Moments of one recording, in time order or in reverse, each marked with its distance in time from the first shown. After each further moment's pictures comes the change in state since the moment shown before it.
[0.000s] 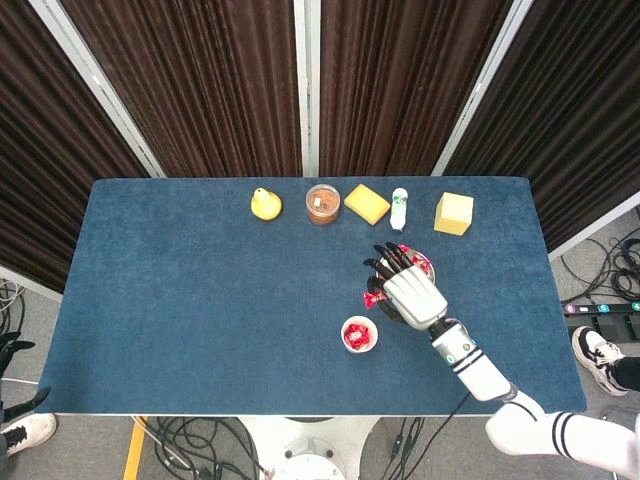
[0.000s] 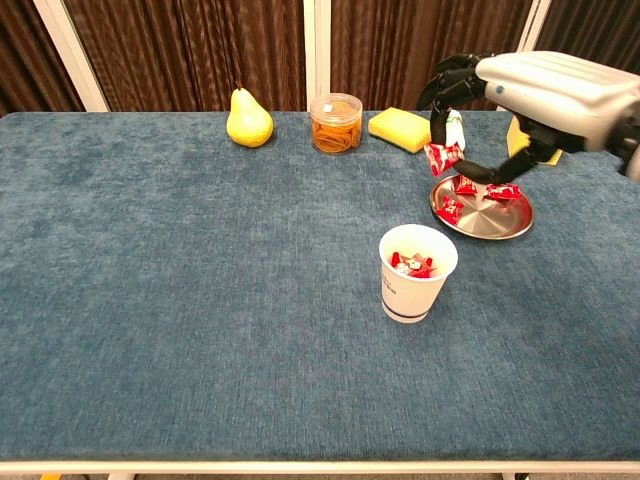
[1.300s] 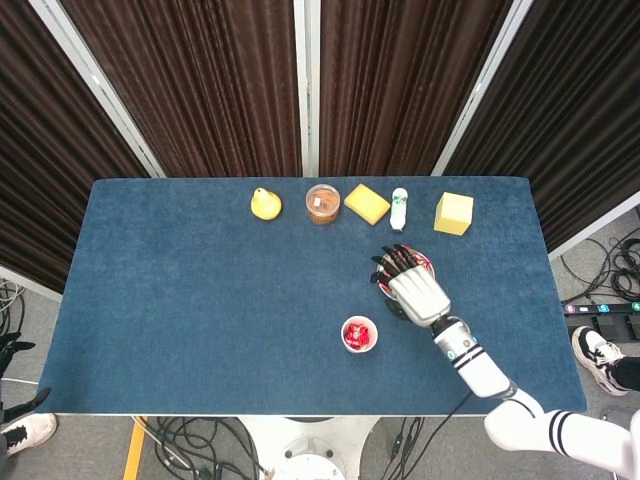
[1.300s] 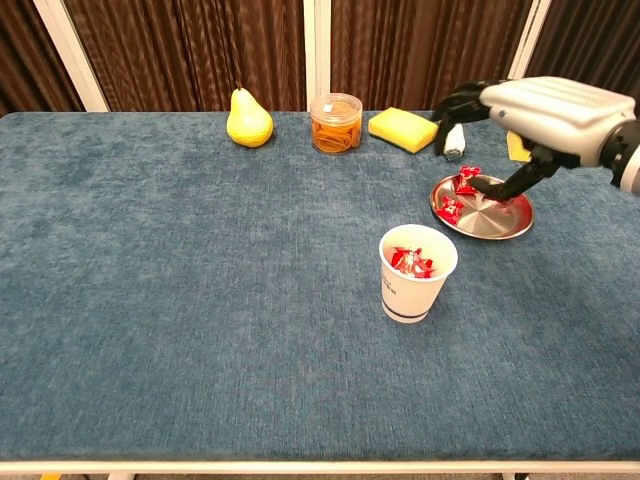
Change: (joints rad) left arm 0.001 -0.009 0.001 0.013 -0.001 0.001 -0.017; right arm 0.008 -0.051 0.048 0.115 0.143 -0.112 -0.058
